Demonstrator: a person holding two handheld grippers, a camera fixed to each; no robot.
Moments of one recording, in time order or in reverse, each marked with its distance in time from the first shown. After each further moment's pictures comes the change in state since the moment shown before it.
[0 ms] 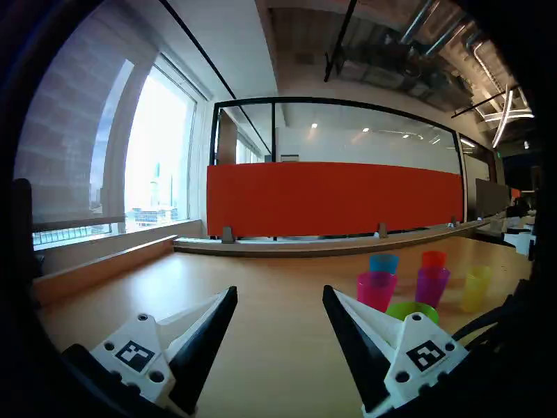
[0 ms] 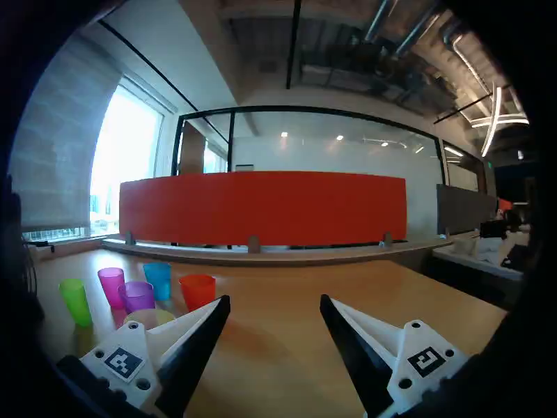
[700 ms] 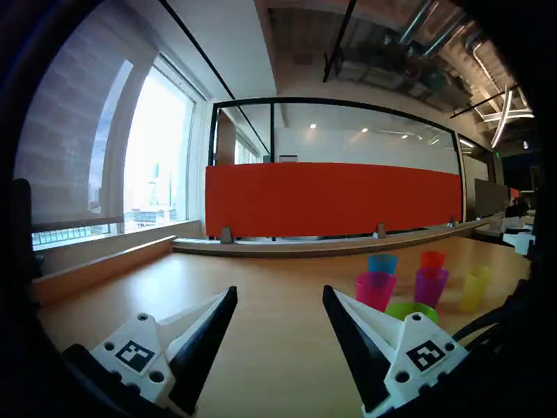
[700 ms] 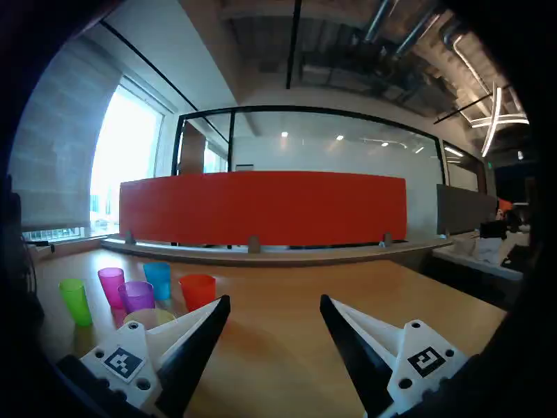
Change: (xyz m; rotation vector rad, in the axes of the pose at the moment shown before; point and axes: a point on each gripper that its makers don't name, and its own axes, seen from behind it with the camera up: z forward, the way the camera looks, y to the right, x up) left arm 0.001 0.003 0.001 -0.009 0.003 -0.001; right arm 0.000 0.001 0.000 -0.002 0.001 -0.001
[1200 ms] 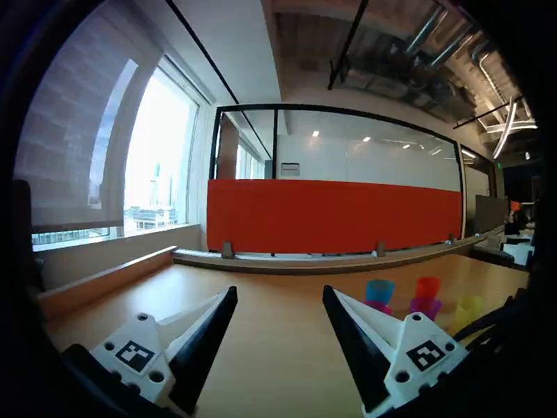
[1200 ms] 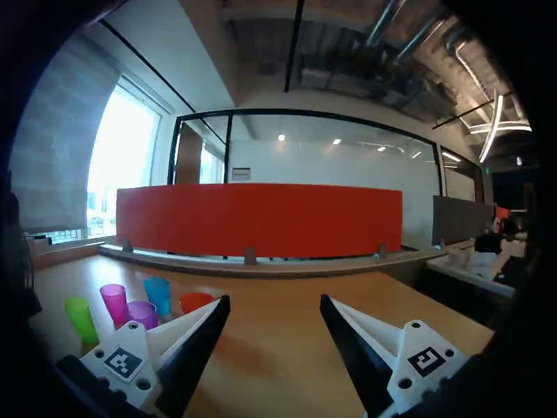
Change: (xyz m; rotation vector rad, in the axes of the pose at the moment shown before) left arm 0.063 -0.007 0.000 -0.001 0.011 -0.030; right arm 0.060 0.001 -0.007 -0.025 -0.001 -0.019
